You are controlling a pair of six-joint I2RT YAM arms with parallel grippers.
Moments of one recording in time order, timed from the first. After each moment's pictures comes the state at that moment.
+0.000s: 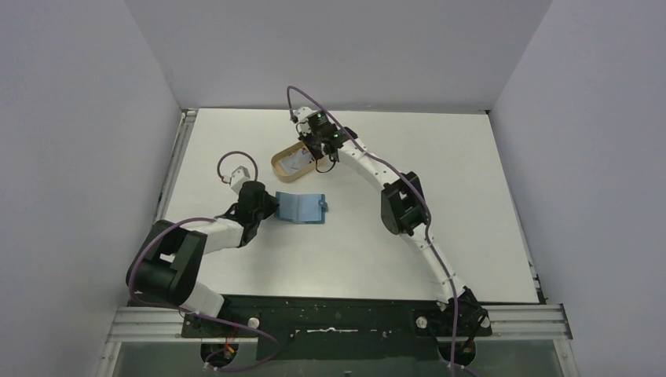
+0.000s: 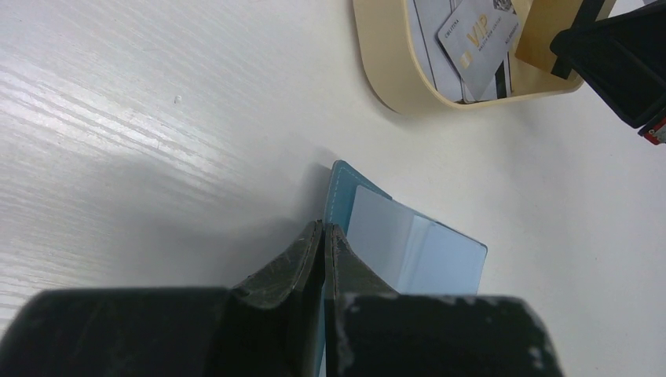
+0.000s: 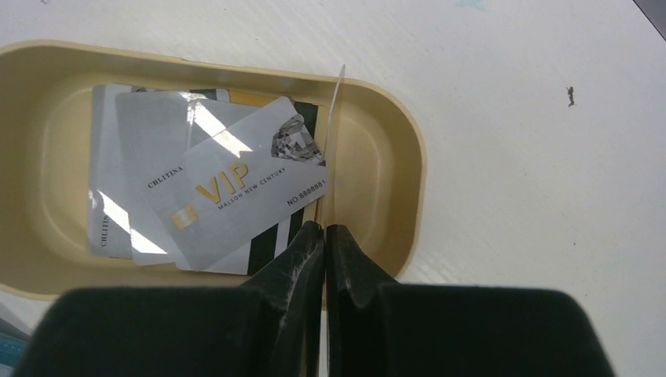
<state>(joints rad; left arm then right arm) -0.36 1.51 0.52 0.38 -0.26 -0.90 0.64 2.62 2.45 -0.59 0.06 -0.15</state>
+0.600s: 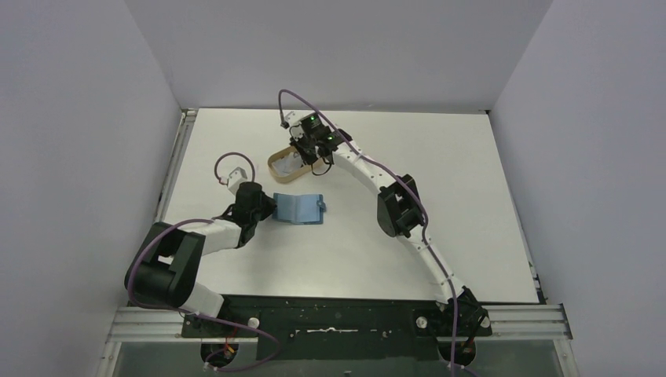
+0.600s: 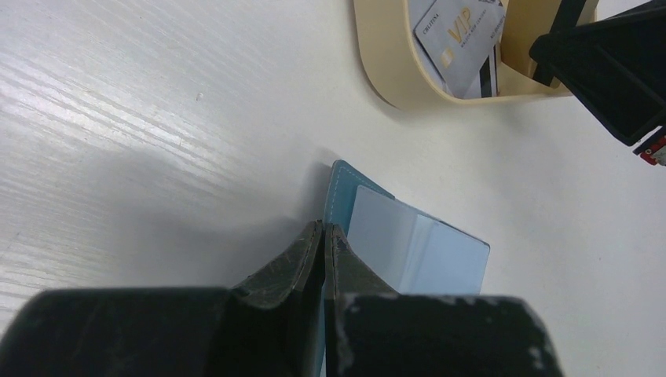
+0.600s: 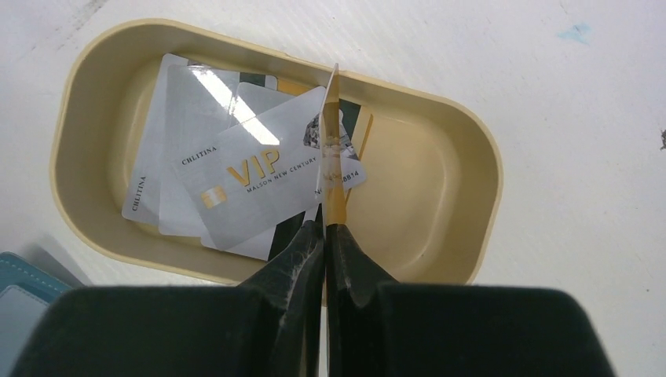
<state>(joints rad) -0.34 1.50 0.50 0.38 -0.24 -0.90 0.68 2.64 2.50 -0.64 -0.05 -0.17</state>
